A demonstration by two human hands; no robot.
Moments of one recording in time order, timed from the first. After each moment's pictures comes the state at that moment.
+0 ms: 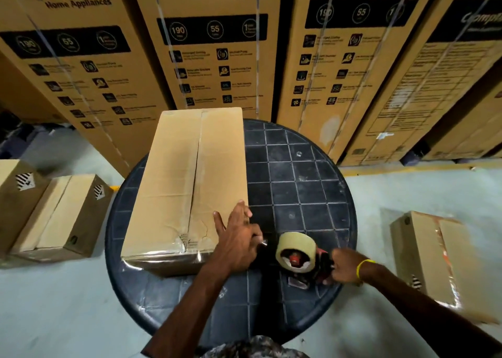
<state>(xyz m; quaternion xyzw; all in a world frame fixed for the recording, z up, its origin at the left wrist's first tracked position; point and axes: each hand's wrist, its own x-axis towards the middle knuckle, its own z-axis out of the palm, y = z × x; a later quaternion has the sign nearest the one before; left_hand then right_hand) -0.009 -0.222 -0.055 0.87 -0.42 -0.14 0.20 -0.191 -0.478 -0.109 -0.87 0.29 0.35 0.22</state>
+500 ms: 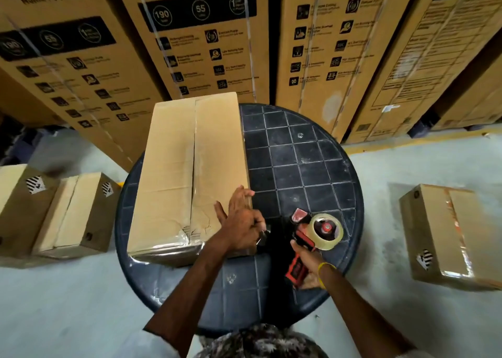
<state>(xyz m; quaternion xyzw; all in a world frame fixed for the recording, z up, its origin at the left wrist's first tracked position) 0.003 -0.231 -0.036 0.86 -0.40 -0.24 0.20 -0.165 -0.369 -0.160 -0.44 0.58 0.18 0.66</state>
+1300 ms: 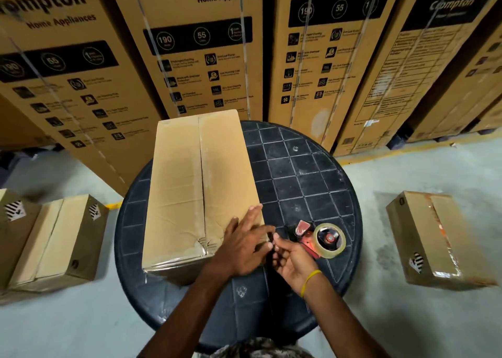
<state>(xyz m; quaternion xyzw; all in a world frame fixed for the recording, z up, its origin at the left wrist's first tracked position) 0.014 -0.184 -0.046 0.81 -0.53 -0.21 0.14 -0.110 -0.293 -0.076 -0.27 0.48 -0.05 0.84</state>
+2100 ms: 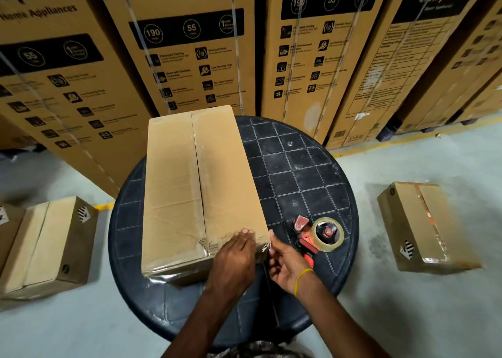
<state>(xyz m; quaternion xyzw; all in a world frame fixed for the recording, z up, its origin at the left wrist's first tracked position) -0.003 -0.148 -0.066 0.84 -0.53 -0.01 0.14 -0.098 -0.273 -0.083 -0.27 0.54 -0.03 0.80</state>
